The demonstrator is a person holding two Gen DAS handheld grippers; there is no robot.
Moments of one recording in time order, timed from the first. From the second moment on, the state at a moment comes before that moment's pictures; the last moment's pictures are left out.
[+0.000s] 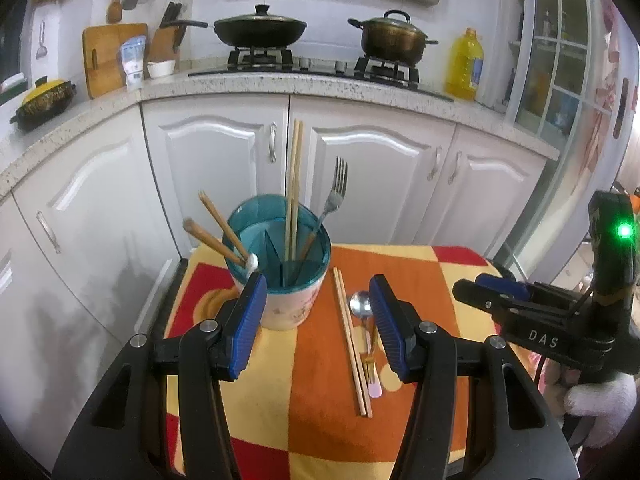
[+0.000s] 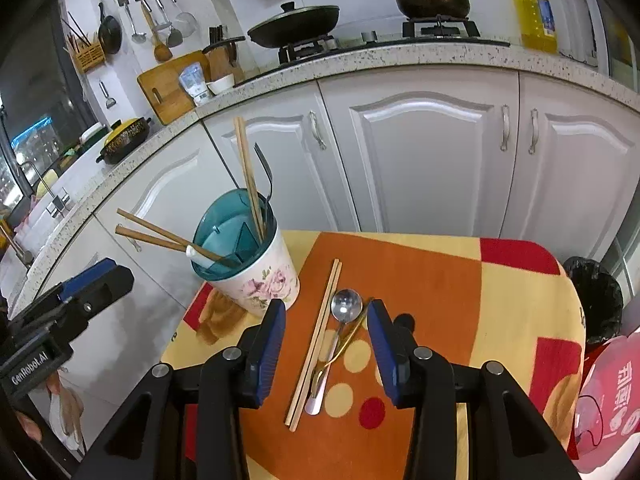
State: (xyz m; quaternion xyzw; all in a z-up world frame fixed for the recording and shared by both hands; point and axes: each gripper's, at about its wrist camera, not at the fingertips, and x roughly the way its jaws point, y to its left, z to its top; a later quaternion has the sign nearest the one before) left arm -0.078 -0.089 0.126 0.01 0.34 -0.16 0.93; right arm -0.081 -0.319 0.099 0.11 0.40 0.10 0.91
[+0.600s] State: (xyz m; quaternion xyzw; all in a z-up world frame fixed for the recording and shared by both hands) left arm -0.063 -0.084 0.033 -0.02 0.44 -0.19 0.87; right arm -0.043 -0.329 0.011 0.14 0.48 0.11 0.86
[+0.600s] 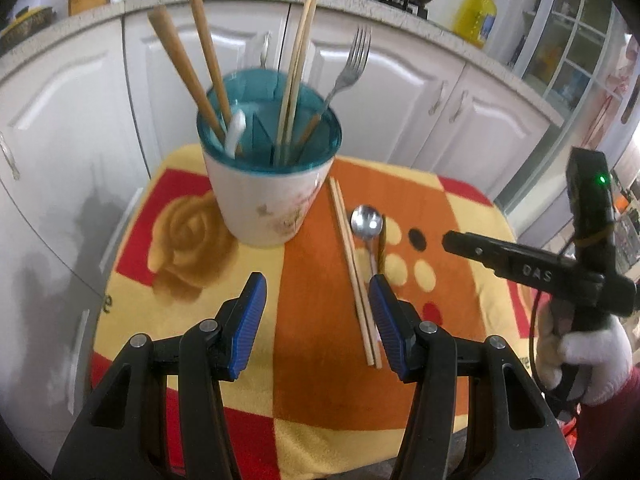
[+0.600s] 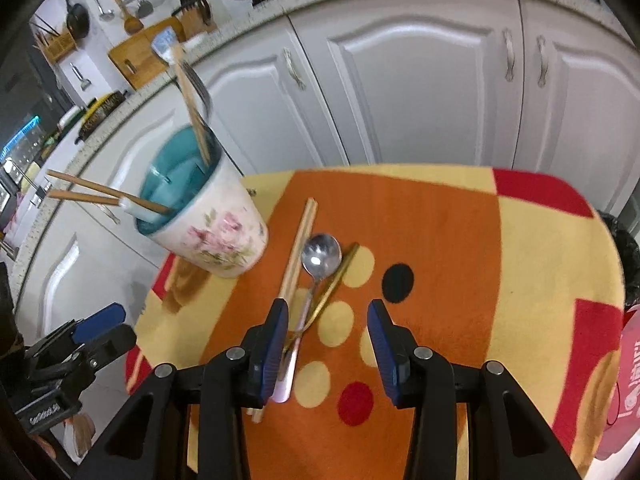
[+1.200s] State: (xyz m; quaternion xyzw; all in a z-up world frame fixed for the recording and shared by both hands) left arm -0.041 -0.100 -0.005 -0.01 0.49 -0.19 0.85; right arm 0.004 -0.304 -0.047 0.13 0.52 0.12 0.83
